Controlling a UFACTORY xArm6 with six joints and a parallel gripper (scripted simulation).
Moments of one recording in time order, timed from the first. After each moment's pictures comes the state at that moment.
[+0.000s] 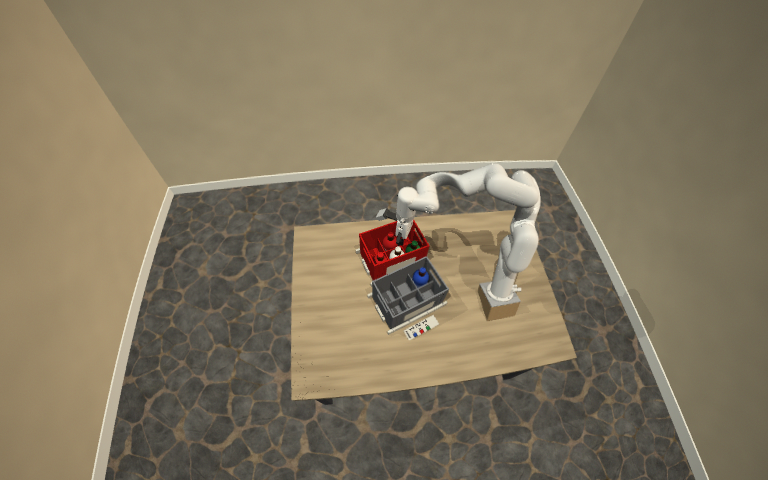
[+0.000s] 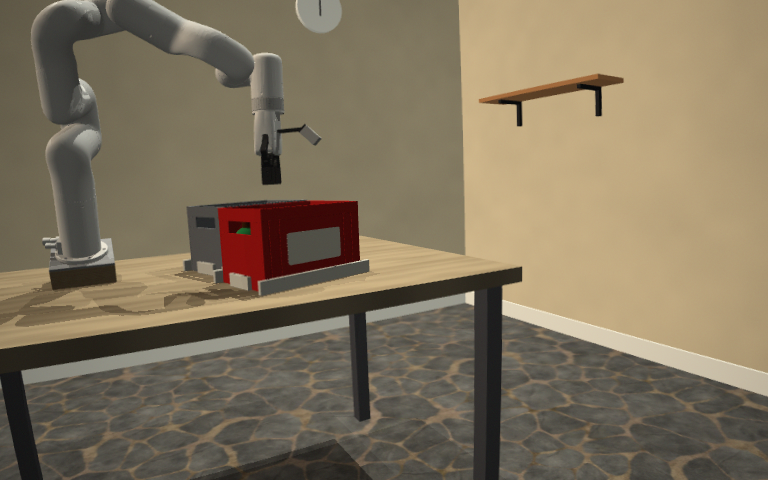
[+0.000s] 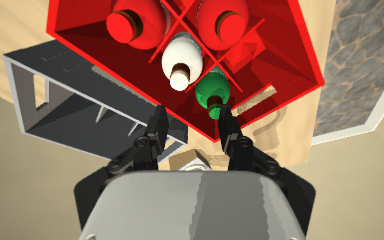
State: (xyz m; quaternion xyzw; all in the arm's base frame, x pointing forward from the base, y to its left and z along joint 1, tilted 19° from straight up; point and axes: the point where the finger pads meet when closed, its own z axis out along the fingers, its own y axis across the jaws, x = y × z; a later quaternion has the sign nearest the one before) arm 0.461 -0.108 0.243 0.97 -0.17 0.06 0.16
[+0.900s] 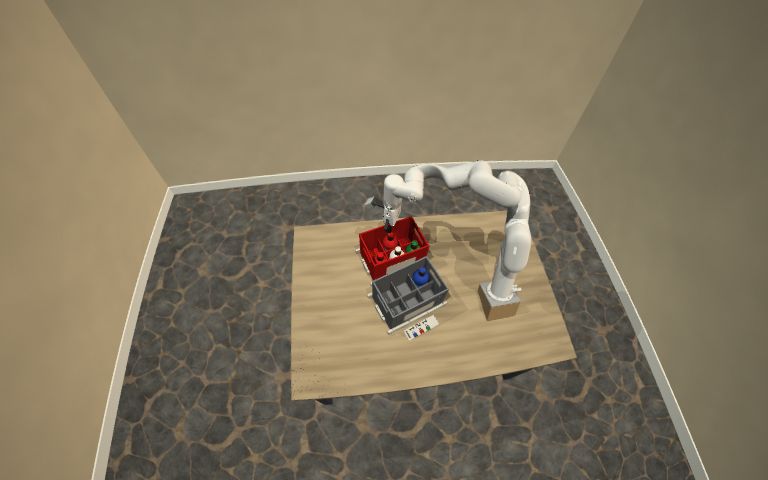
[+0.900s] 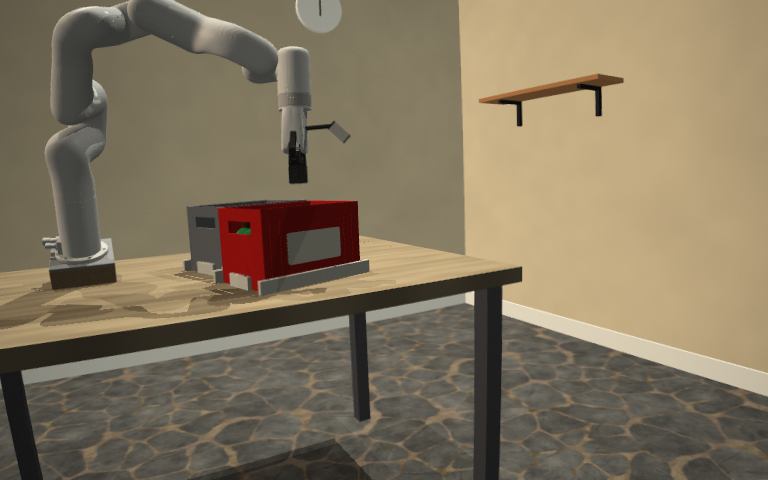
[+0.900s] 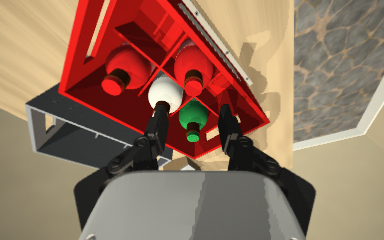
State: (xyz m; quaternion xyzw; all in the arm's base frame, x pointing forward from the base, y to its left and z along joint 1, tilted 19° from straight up) arm 0.513 -0.167 0.266 0.97 -0.17 0.06 0.16
